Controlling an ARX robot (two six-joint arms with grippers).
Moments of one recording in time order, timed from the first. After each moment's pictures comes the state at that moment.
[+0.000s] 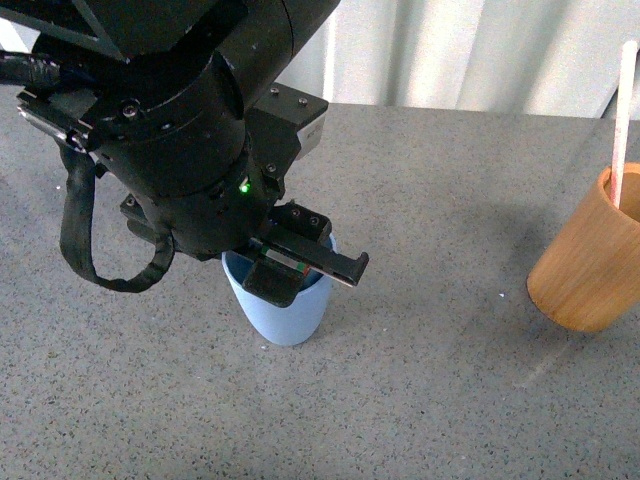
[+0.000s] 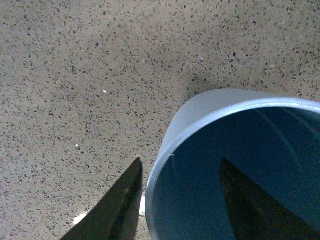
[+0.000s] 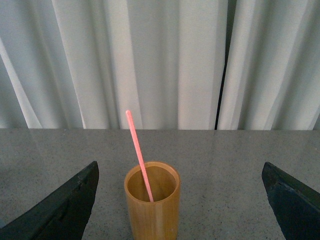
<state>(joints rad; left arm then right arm) -0.52 1.91 1.13 -0.39 -0.17 -0.04 0.00 0.00 0.02 0.00 0.00 0.00</state>
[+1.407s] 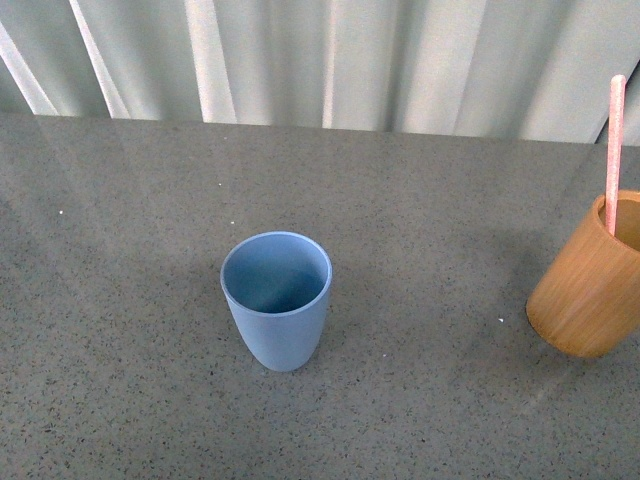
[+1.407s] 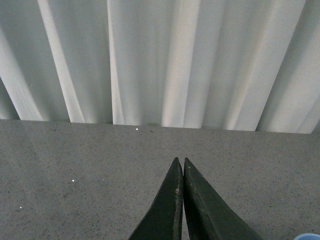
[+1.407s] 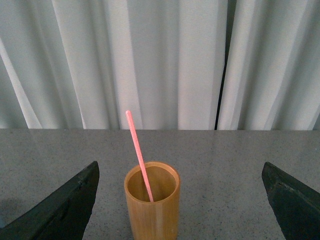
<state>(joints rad) -0.12 0.99 0.20 0.78 -0.11 -0.01 0.00 0.00 0.02 0.00 0.00 0.00</state>
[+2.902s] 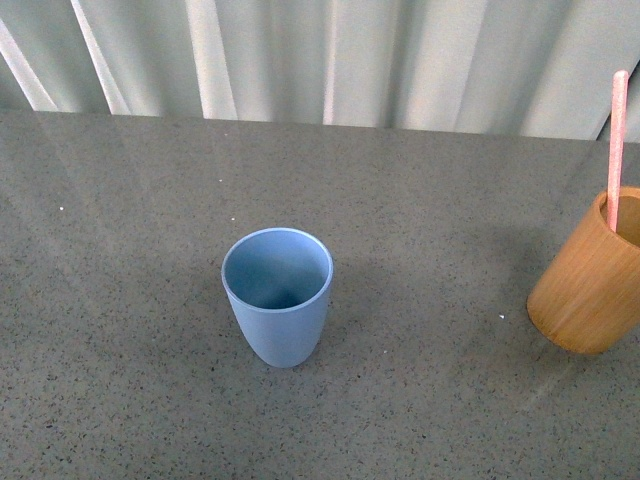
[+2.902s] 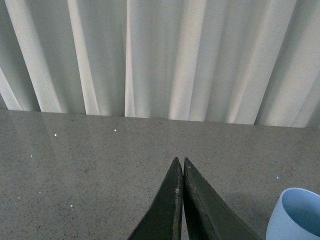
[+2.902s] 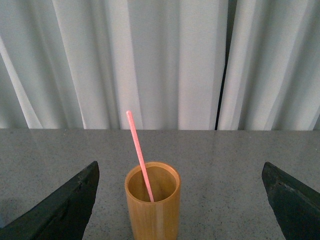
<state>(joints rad) 0.00 0.22 0.02 0.22 0.00 0.00 0.00 0.00 0.02 0.00 0.00 0.00</state>
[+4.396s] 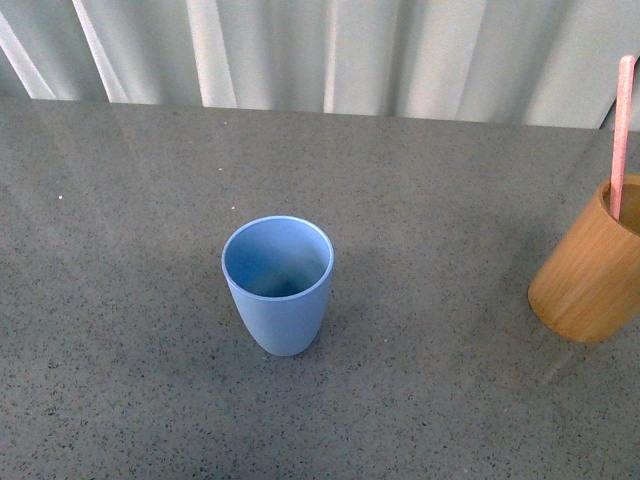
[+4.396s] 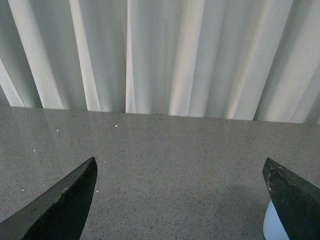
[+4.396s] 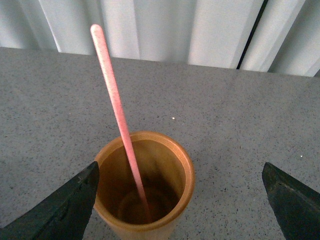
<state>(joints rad) 0.00 0.00 0.02 0.00 0.00 0.00 -0.02 1.38 0.25 0.81 -0.05 -0.07</state>
